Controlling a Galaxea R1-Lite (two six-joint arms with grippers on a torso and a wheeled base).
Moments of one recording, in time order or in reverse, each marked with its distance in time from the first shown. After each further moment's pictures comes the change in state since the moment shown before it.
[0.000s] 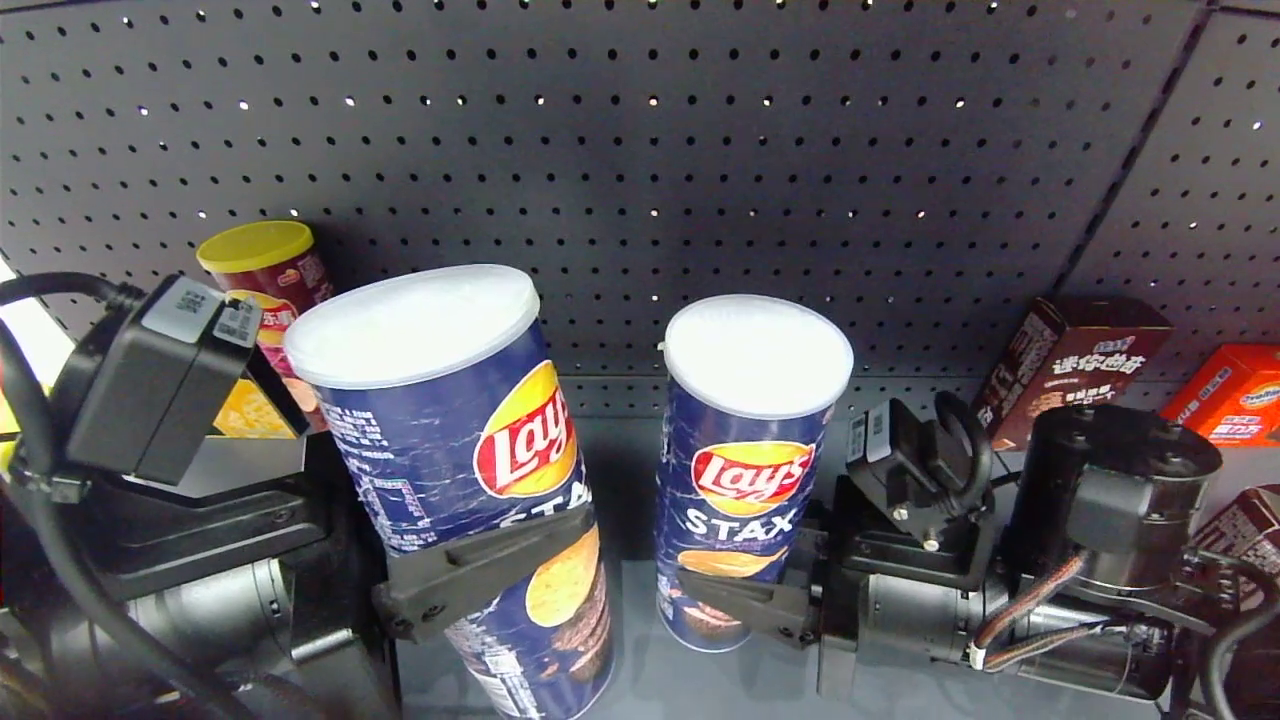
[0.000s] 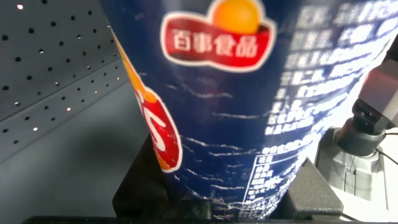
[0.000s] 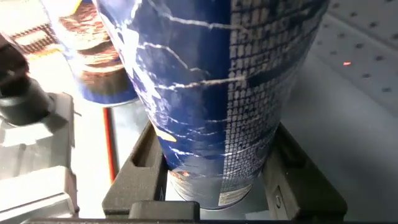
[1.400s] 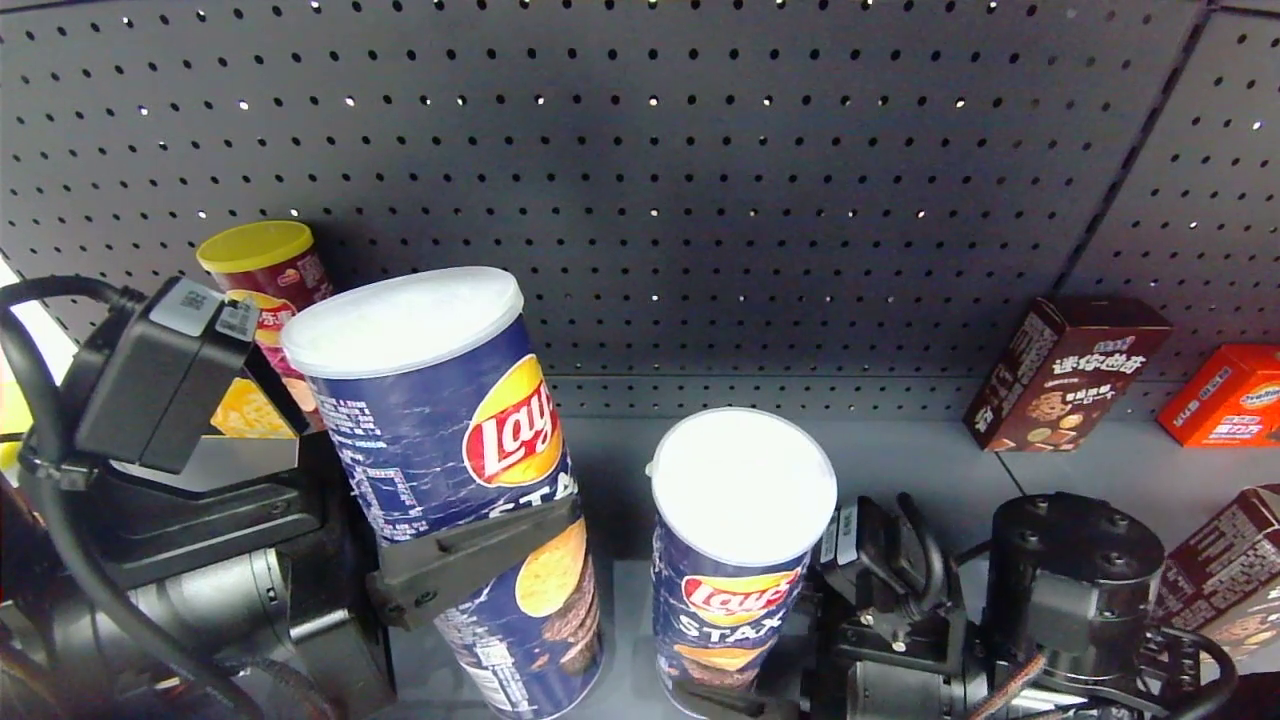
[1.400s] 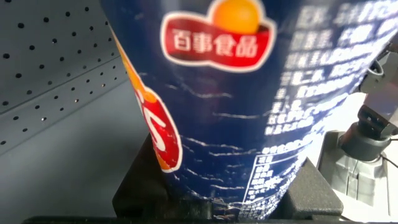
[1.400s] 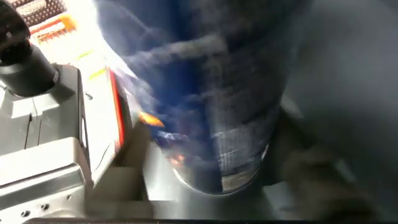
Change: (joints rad) left arm 0.031 -0.001 0.010 -0.002 0.000 -0.026; right arm 0.035 0.070 0.146 -0.129 -0.033 0.006
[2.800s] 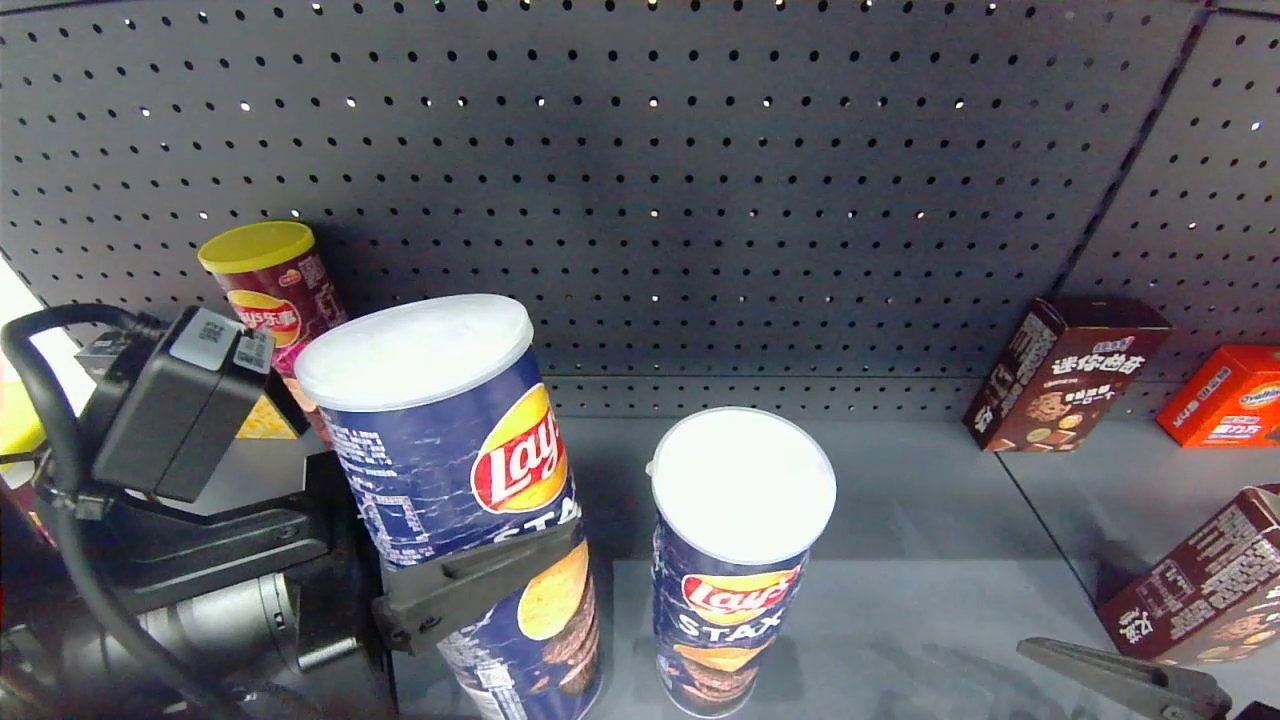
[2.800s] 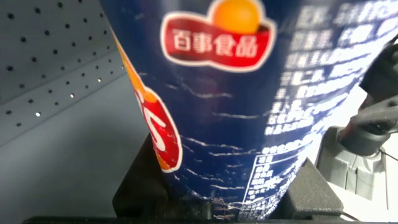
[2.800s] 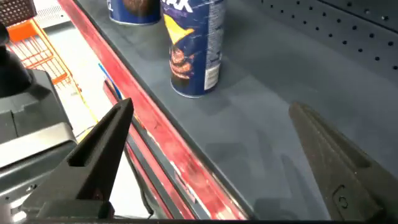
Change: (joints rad) left arm -0.018 -0.001 0.027 -0.001 0.009 0.006; right arm 0.353 -0.714 0.347 0.253 -0.661 -0.002
